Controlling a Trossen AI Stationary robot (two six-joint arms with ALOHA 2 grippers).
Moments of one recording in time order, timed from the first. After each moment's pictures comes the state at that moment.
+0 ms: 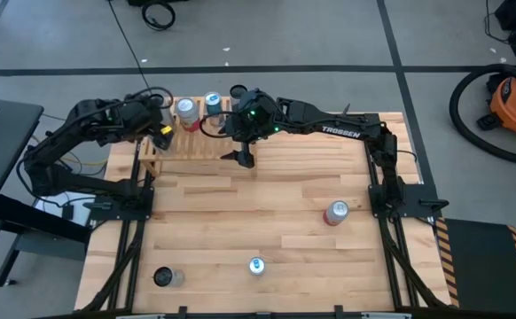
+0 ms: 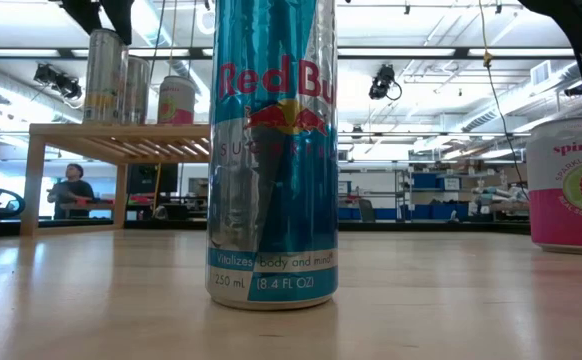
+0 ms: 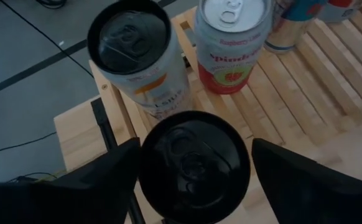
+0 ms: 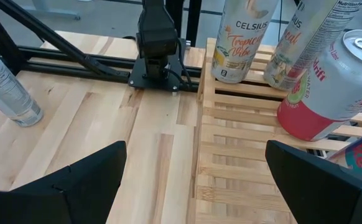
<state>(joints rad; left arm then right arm) 0.38 1.12 1.56 -1.57 -0.53 -0.60 -0.22 2.01 2.10 -0.65 -0.26 -0.24</state>
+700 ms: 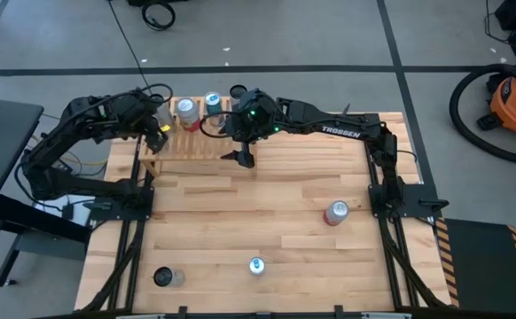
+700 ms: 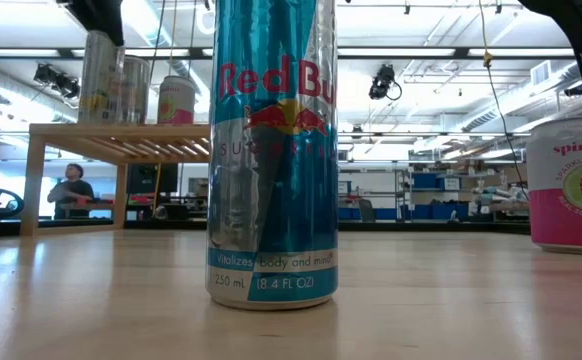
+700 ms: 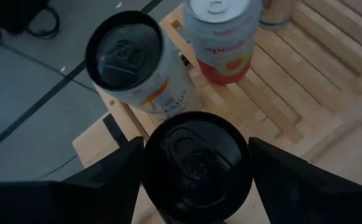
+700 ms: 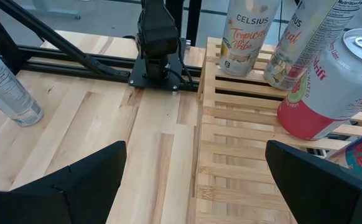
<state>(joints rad) 0.48 1.10 1.57 -1.57 -0.46 -0.27 -0.22 2.01 2.10 -0.65 -0.26 -0.24</state>
